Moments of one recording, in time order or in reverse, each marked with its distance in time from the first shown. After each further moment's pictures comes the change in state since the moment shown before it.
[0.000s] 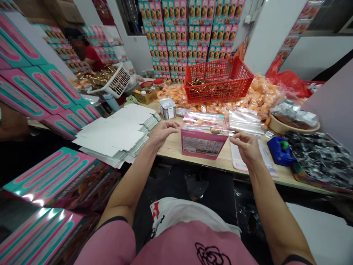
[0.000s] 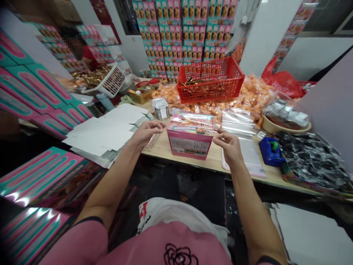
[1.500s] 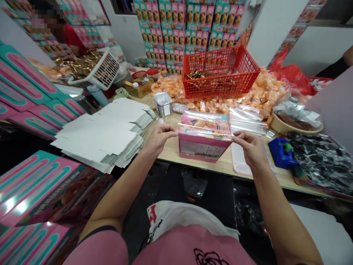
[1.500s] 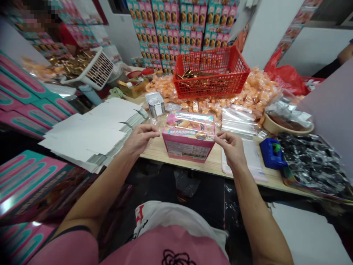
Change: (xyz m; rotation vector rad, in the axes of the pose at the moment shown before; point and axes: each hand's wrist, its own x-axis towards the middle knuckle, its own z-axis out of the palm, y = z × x) left_hand 0.003 -0.005 0.009 -0.086 0.089 -0.118; right_hand 0.020 -0.004 0.010 -0.165 0.086 0.054
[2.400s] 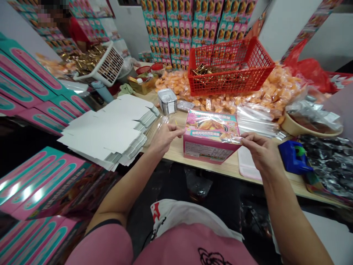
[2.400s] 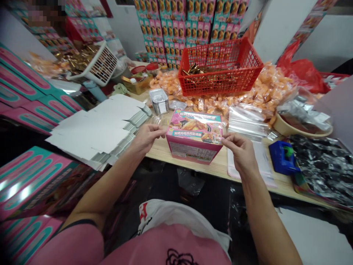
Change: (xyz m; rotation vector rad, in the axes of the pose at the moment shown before) left_hand 0.016 -0.015 0.002 0.093 0.018 -0.058; right_hand 0.006 0.001 -0.001 0.020 -0.039 0.069
